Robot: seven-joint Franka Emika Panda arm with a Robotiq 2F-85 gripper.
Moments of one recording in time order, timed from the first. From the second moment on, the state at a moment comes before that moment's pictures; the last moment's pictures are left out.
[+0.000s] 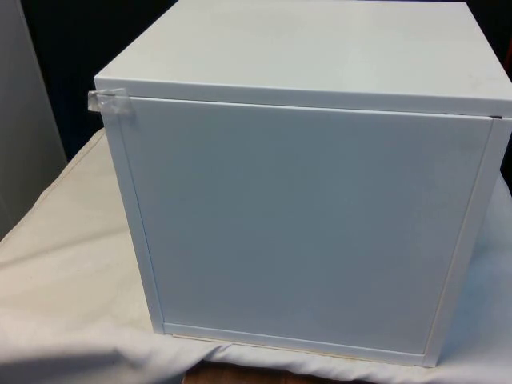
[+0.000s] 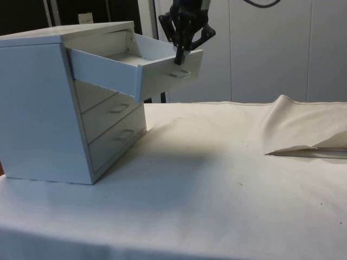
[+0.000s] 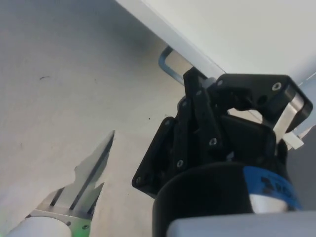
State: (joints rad) arm 0.43 -0.44 -0.29 -2.64 -0.54 2.48 -0.86
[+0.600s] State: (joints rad) arm 0.43 -0.44 -0.28 -2.64 -0.62 2.47 -0.76
